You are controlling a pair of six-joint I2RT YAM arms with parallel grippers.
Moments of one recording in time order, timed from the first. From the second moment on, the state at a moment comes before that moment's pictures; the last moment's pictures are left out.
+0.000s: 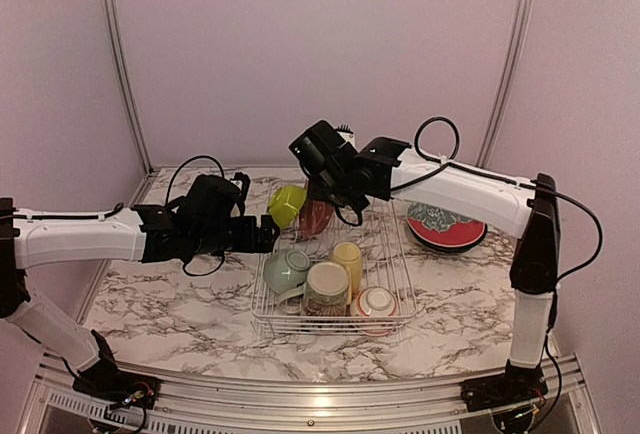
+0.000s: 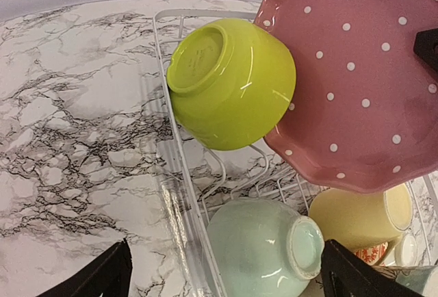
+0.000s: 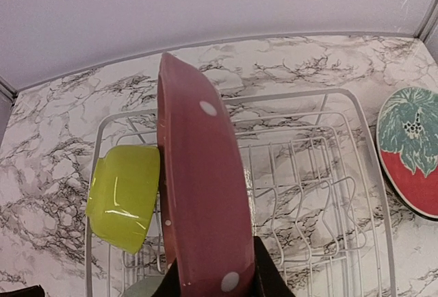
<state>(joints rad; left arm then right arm) -0.85 1.45 0.95 -0.17 -0.27 -0.56 0.98 1.99 1.90 -0.77 0.70 0.86</state>
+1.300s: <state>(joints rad) -0.85 1.45 0.95 -0.17 -0.24 -0.57 0.69 1.56 1.29 -0.43 0.34 0.78</state>
